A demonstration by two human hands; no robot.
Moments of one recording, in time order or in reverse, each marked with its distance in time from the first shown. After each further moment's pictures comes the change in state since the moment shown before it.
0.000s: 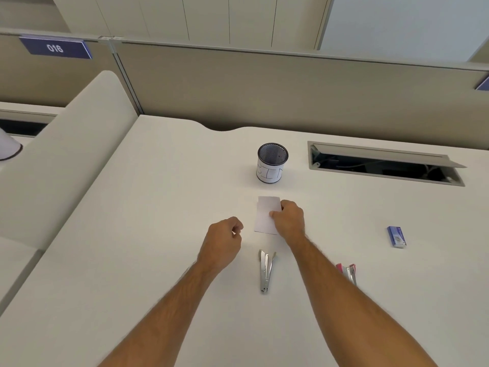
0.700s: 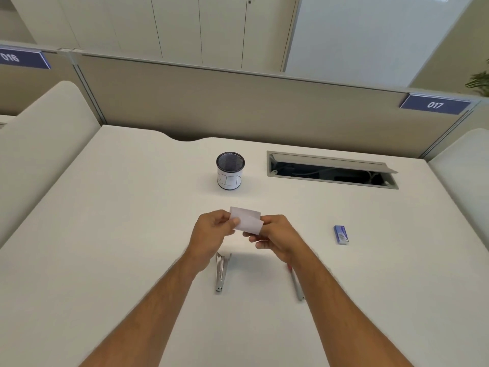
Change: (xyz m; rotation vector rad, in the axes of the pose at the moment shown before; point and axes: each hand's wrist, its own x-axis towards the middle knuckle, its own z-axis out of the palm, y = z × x) left_hand -0.014 0.089 0.033 -0.662 -0.052 0.010; right_hand -0.062 0.036 -0.109 0.654 -0.493 0.014
